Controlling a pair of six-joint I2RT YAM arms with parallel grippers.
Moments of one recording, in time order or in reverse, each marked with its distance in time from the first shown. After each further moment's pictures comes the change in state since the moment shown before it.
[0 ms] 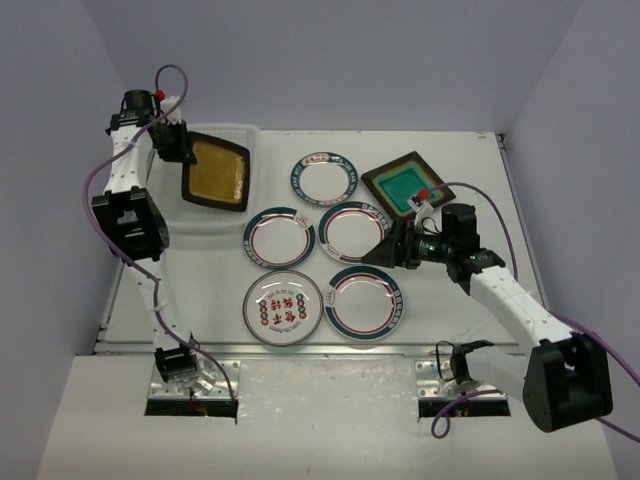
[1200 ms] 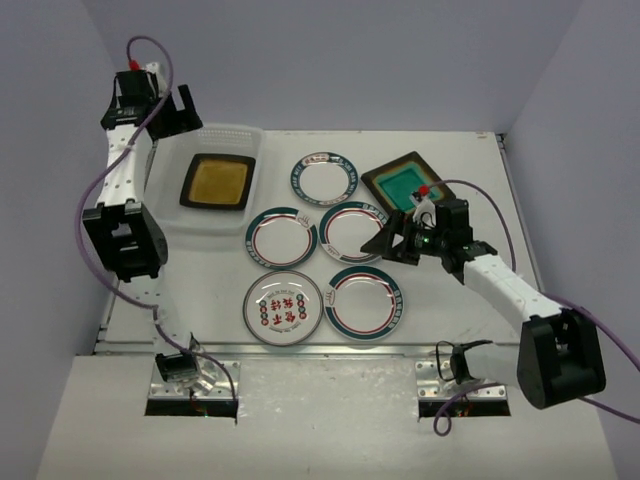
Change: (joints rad) left arm -0.045 -0.337 -0.239 0.369 -0.197 -0.377; right arm -0.020 0.123 0.045 0.023 0.162 0.095
